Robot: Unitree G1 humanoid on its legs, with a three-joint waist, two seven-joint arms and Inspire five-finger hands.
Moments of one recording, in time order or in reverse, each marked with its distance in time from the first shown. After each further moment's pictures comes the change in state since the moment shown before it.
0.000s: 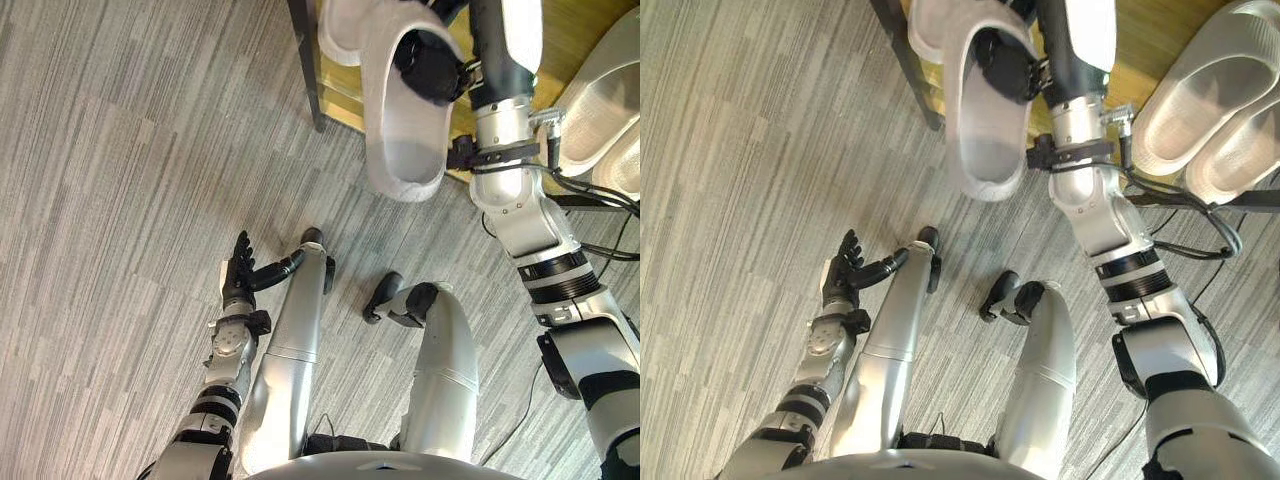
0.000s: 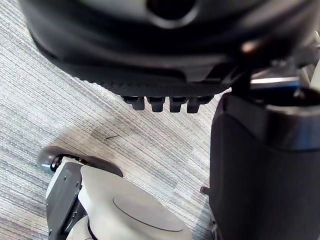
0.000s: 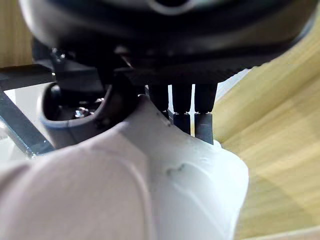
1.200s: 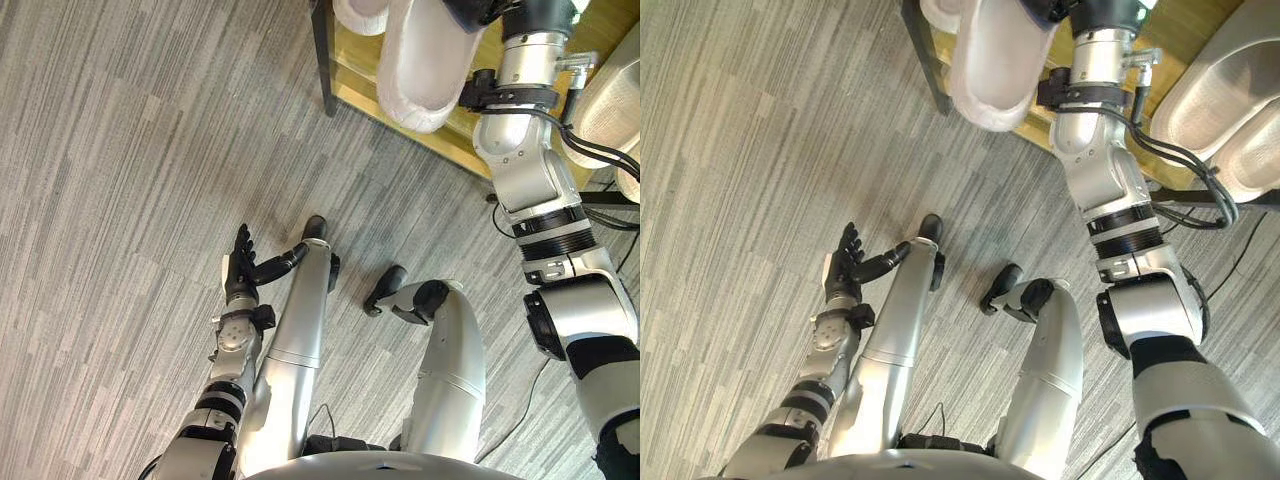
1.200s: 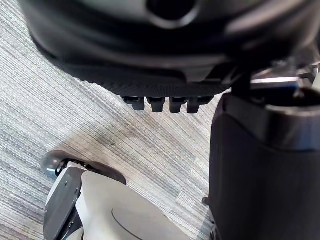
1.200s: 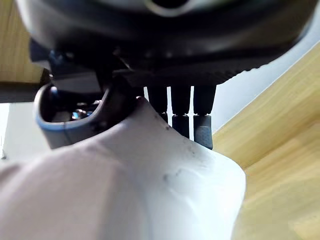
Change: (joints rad) left arm -0.021 -0.012 -0.020 -0.004 0.002 -0.017 0.050; right arm -0.172 0.084 -0.130 0.146 -0.071 0.096 -0.180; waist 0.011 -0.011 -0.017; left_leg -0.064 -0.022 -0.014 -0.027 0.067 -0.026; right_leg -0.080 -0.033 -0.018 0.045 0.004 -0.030
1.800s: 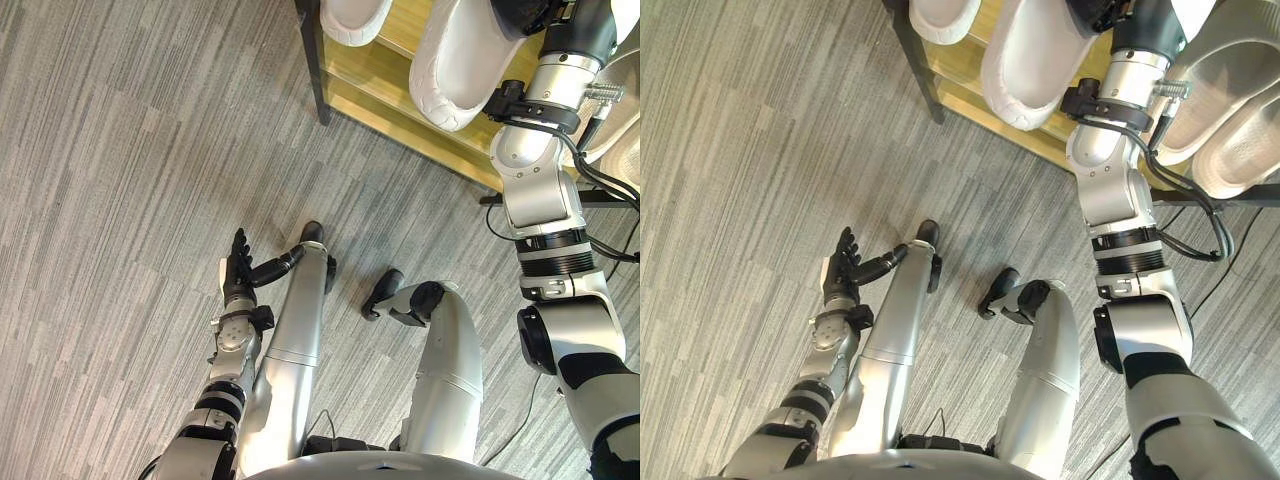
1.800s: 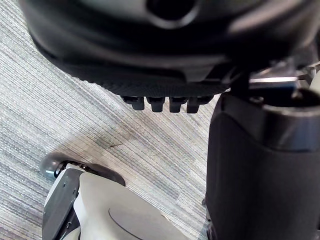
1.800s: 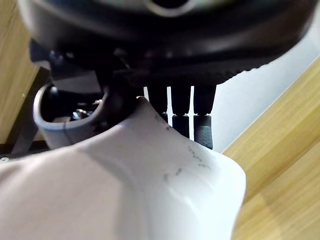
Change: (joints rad) left arm 0.000 0.000 0.012 0.012 0.000 0.022 0.021; right arm 0.086 0.017 -0.062 -0.041 0.000 0.009 -0.036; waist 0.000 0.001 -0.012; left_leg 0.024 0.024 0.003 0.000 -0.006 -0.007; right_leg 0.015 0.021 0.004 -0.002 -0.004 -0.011
